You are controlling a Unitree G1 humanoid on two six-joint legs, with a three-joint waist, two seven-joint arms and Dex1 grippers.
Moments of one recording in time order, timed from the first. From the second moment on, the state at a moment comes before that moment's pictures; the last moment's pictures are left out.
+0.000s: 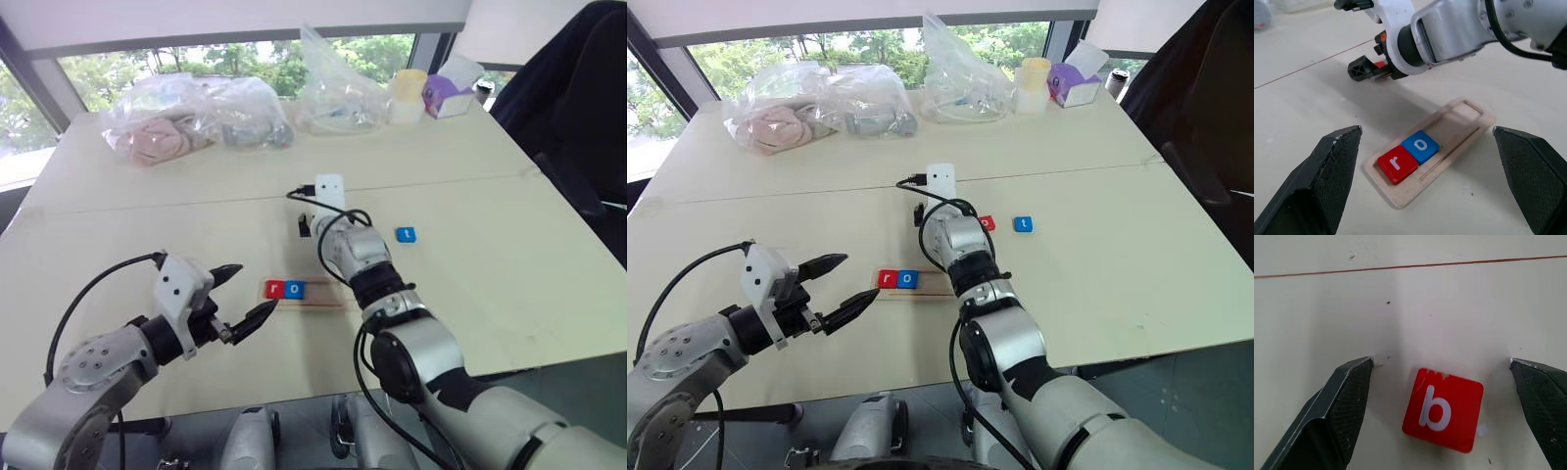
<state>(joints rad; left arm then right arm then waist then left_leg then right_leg) 0.15 0.57 0.25 -0.85 -0.62 0.76 -0.54 -1.09 0.20 -0.15 0.86 0.14 0.64 -0.40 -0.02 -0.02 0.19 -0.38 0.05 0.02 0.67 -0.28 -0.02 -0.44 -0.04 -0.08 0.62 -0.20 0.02</state>
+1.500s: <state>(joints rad) 0.08 0.61 0.17 -0.77 -0.58 0.68 -0.53 -1.13 0.19 -0.20 0.67 0.23 0.98 -0.46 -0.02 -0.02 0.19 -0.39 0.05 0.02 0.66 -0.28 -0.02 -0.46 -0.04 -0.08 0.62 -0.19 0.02</state>
